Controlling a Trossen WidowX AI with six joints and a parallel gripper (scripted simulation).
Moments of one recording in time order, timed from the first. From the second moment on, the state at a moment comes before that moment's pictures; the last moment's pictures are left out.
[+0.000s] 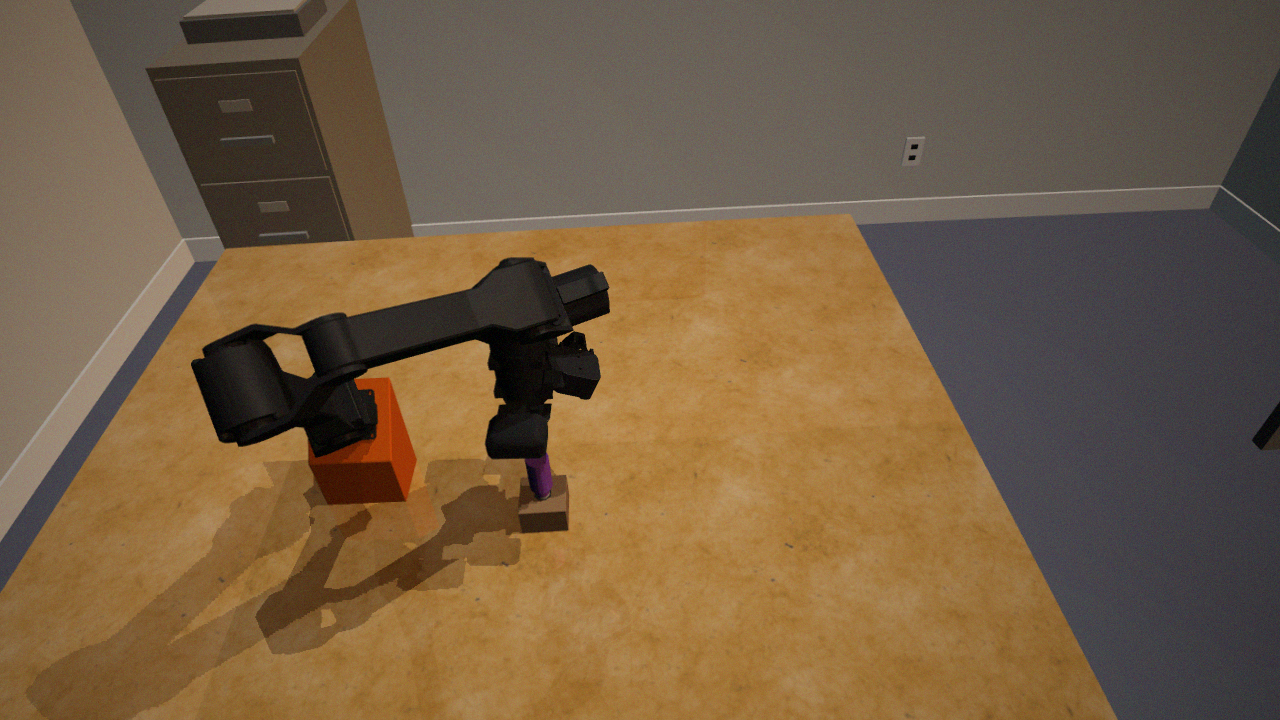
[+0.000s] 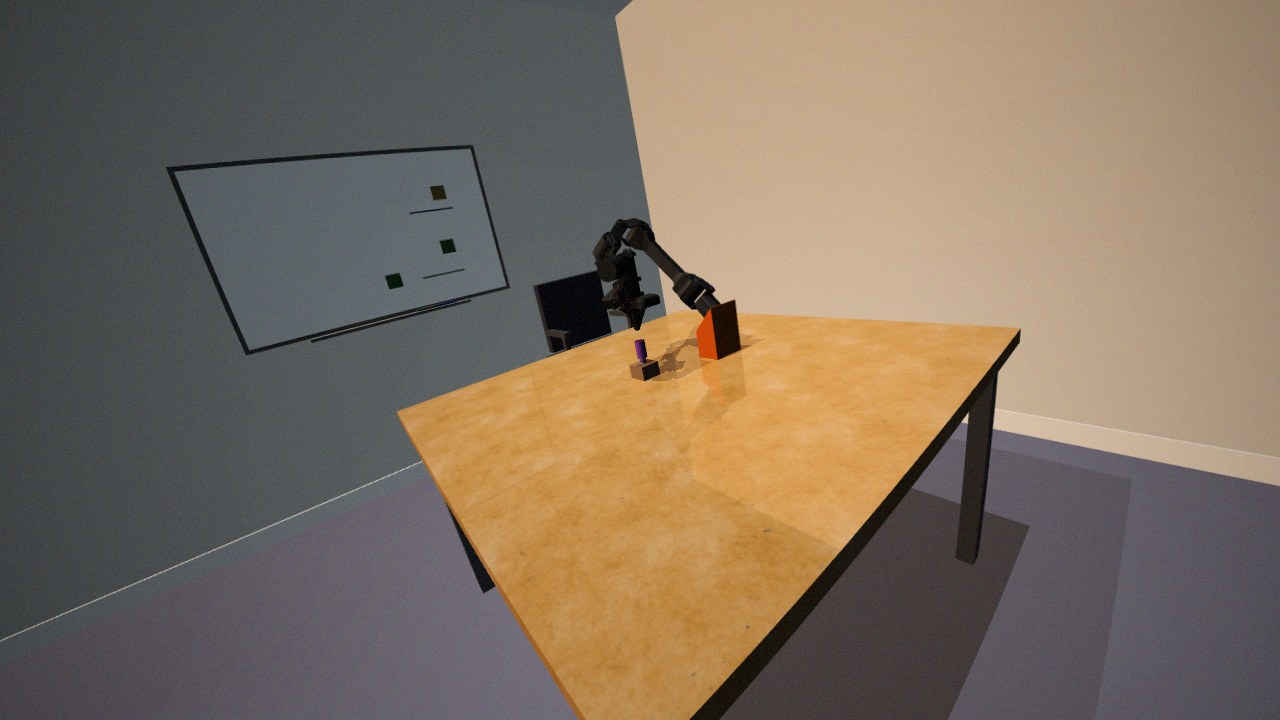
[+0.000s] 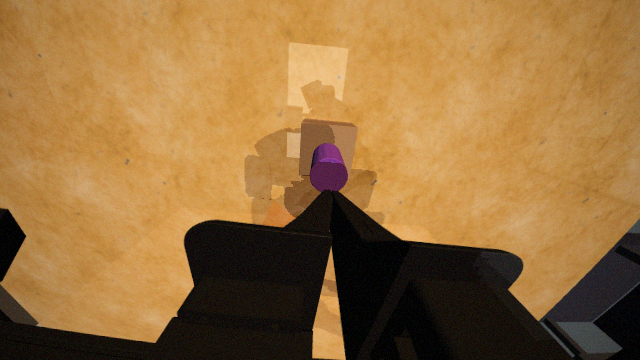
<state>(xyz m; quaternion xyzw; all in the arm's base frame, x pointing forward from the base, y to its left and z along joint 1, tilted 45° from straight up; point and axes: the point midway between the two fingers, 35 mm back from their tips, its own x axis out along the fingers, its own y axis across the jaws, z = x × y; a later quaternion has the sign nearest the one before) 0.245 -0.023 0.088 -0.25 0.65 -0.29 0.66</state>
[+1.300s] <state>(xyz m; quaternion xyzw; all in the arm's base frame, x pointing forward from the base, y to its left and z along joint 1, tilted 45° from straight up) 0.246 -0.049 0.062 -0.26 0.65 -0.27 0.65</state>
